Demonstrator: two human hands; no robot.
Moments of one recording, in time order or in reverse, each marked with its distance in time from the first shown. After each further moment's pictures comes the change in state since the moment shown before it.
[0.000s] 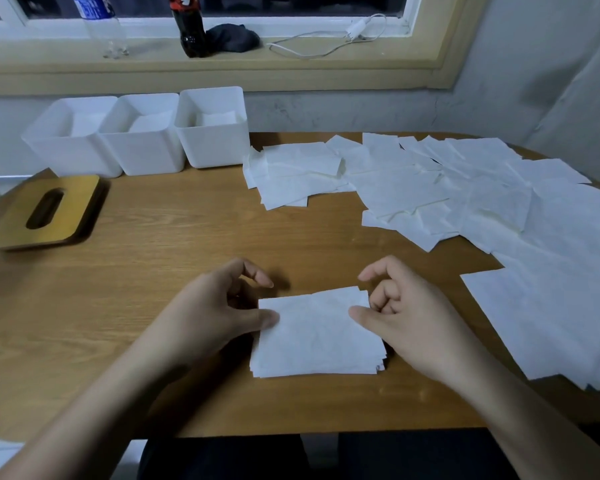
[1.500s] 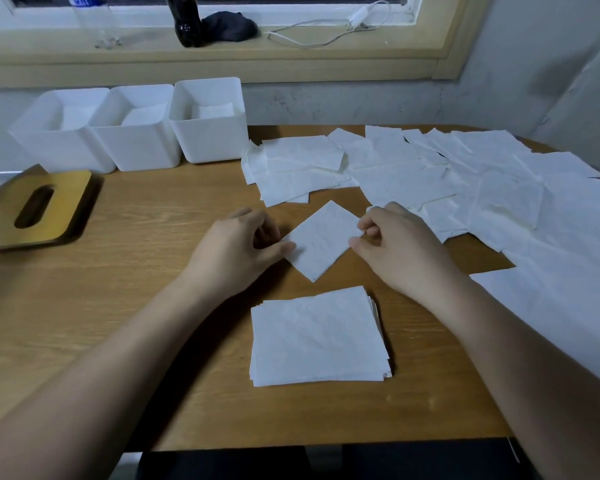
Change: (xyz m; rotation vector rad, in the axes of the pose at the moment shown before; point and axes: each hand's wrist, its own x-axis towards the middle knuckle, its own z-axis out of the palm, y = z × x) left_hand 0.098 -0.005 0.002 0.359 0.270 0.300; right_hand 0.097 0.004 -0.008 -0.445 0.172 -0.093
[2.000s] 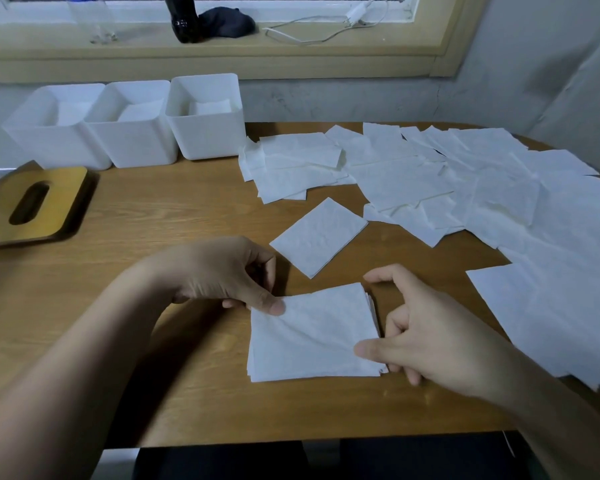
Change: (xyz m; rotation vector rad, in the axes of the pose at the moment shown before) left_hand -0.011 0.015 -0.047 -0.276 -0.836 -0.149; right_hand -0.100 -0.026 -0.043 0.267 -0.513 0.187
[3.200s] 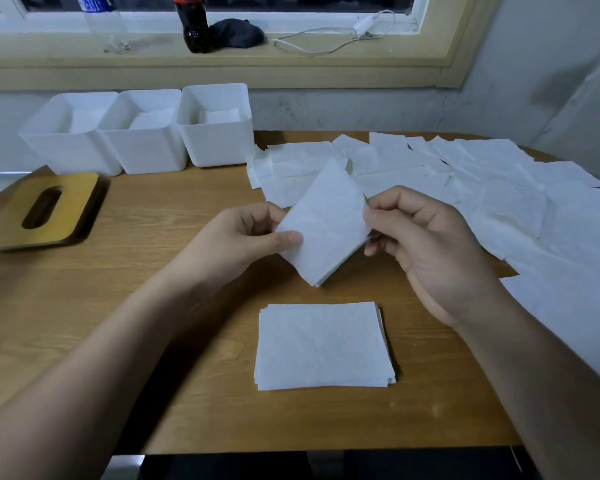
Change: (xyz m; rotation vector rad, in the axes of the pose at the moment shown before) left_hand 0.019 -0.003 0.008 -0.464 0.489 0.314; right_hand 0.064 -0.023 -0.025 0.735 0.332 -0.456
